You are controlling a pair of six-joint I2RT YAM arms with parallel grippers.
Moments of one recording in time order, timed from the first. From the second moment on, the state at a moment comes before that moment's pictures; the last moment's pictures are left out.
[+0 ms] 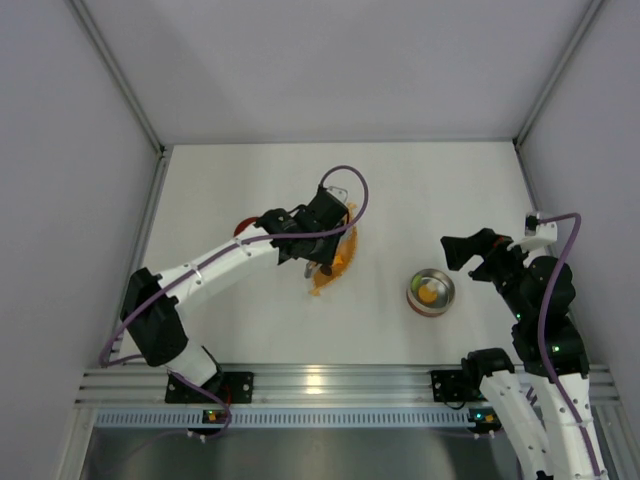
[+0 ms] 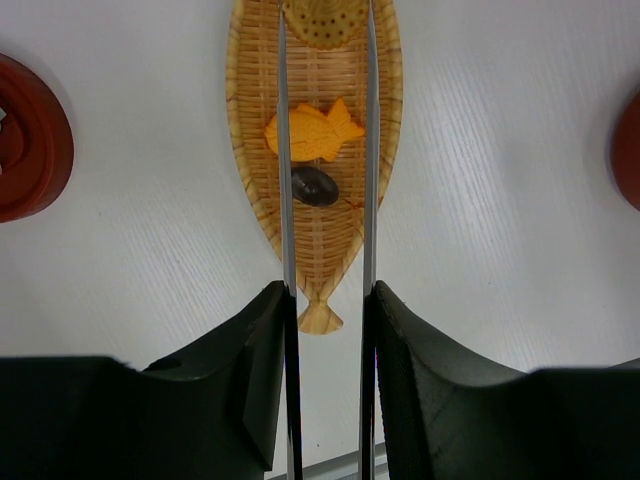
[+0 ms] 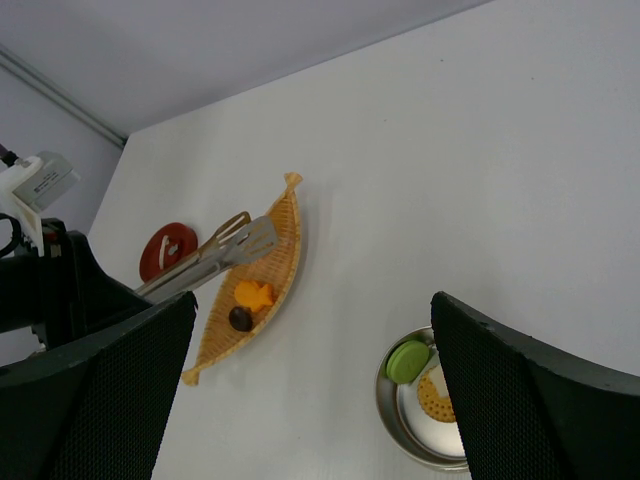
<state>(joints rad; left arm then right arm) -0.86 1.57 1.38 -0.78 -0.25 -0.44 0.13 0.40 0.76 -0.52 -0.12 0.49</state>
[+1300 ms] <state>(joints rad) -1.34 1.84 1.72 -0.84 -0.28 -0.50 0.12 0.41 0.76 -0.53 -0.10 0.48</state>
